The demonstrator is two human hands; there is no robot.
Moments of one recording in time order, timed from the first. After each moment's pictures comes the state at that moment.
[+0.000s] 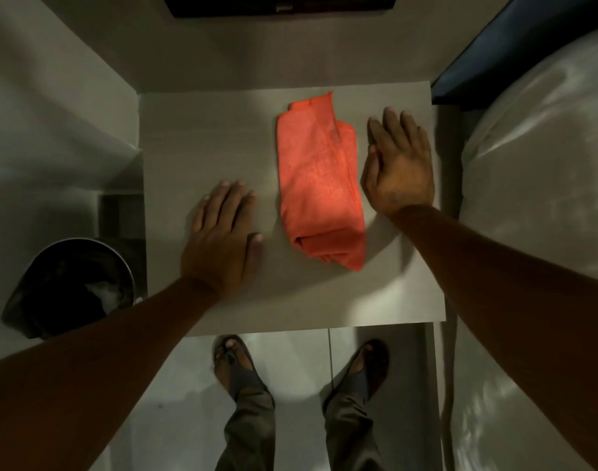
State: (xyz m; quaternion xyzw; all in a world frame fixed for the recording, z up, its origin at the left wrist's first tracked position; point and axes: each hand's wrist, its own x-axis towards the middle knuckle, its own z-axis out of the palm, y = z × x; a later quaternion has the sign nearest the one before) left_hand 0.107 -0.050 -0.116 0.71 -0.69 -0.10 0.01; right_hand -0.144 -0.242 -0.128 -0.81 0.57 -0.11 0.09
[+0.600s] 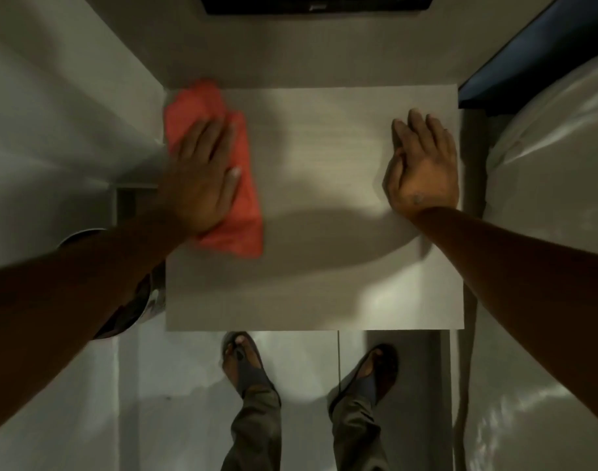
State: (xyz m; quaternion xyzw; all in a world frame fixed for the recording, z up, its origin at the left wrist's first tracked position) left_hand 0.192 -0.117 -0.100 0.72 -0.69 -0.08 -0.05; right_hand -0.148 -0.250 -0.136 -0.83 0.54 -0.12 0.08
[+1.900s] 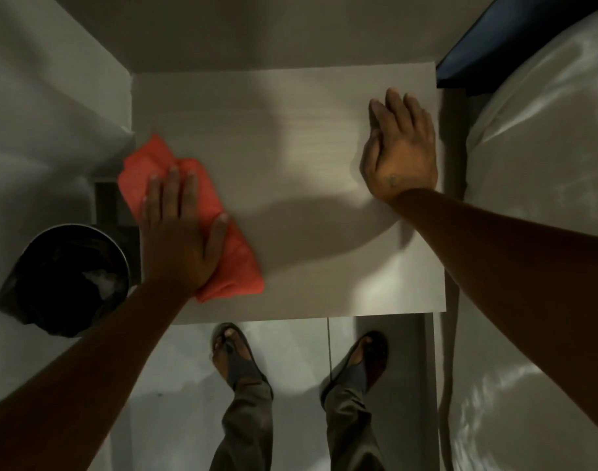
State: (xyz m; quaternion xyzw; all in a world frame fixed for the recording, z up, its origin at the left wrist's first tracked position) left_hand 0.137 -0.029 -0.114 0.82 -0.55 -0.11 0.03; right_hand -0.144 -0.248 -0.134 -0.82 0.55 -0.10 0.07
